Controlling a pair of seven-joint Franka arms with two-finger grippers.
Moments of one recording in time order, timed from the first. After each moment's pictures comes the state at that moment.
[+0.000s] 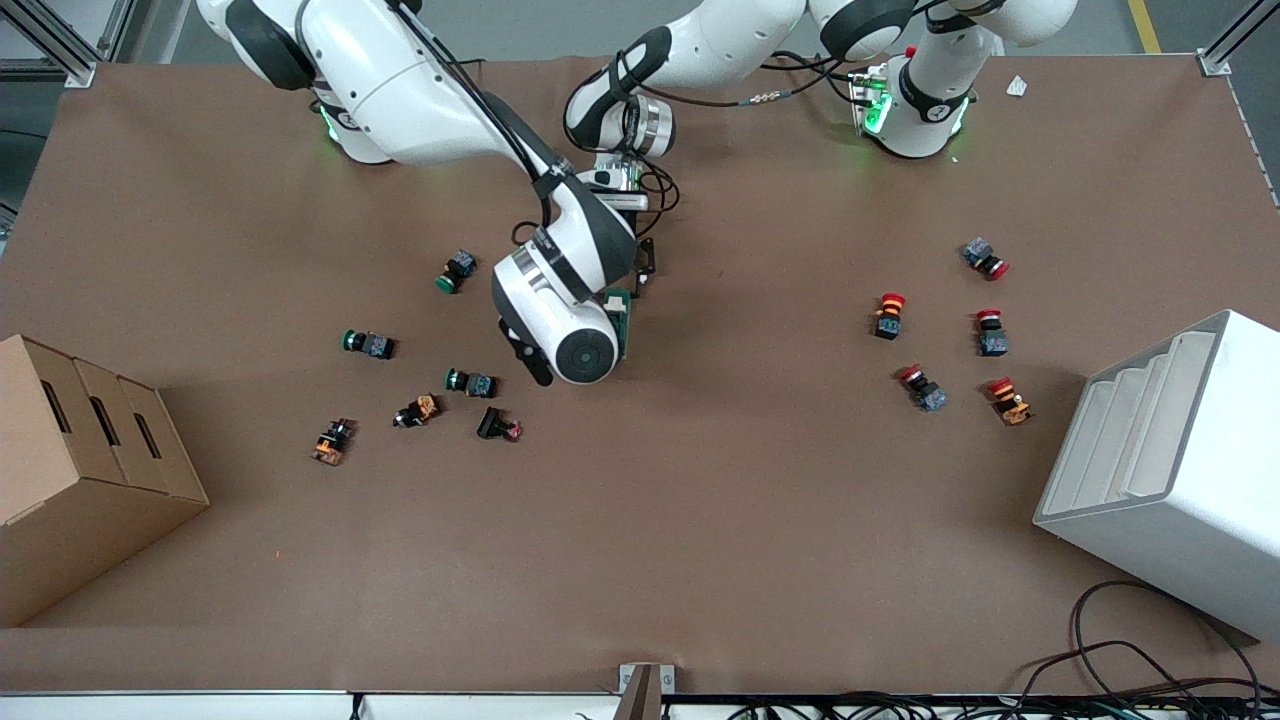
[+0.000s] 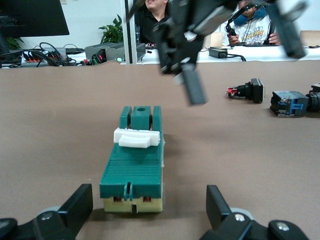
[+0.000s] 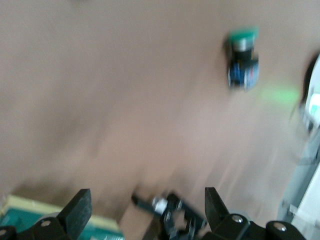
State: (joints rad) left arm -1.00 0.95 -0.40 -1.80 1.91 1.75 -2.60; right arm 0.61 0.80 0.06 -1.34 0.11 1.54 1.53
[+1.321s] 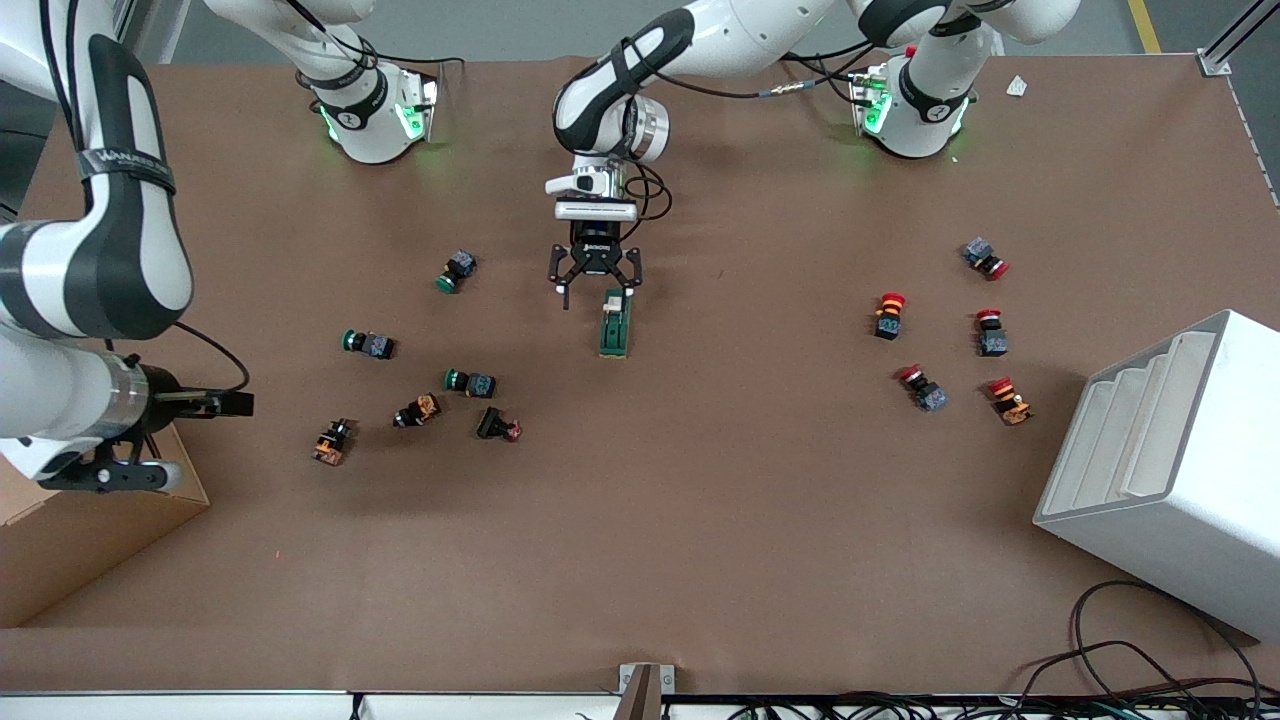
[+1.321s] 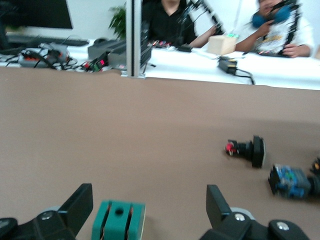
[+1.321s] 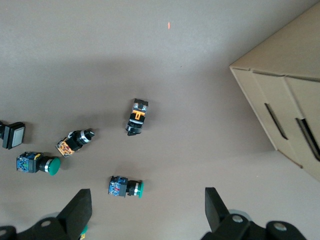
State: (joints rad) left arm -0.85 0.79 -0.44 -1.71 1.77 1.93 -2.43; right arm -0.04 0.46 0.05 -1.33 -0.08 1.61 0.01
